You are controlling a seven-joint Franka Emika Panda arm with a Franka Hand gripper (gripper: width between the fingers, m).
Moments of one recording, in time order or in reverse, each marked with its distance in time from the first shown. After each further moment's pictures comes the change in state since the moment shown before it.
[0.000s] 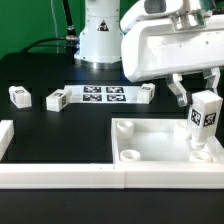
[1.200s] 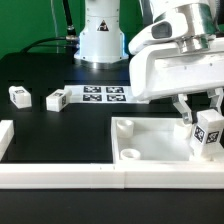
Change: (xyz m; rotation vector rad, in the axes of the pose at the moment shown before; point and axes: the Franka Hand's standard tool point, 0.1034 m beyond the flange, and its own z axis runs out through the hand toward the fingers) arm -0.018 -0.014 0.025 -0.018 0.027 0.011
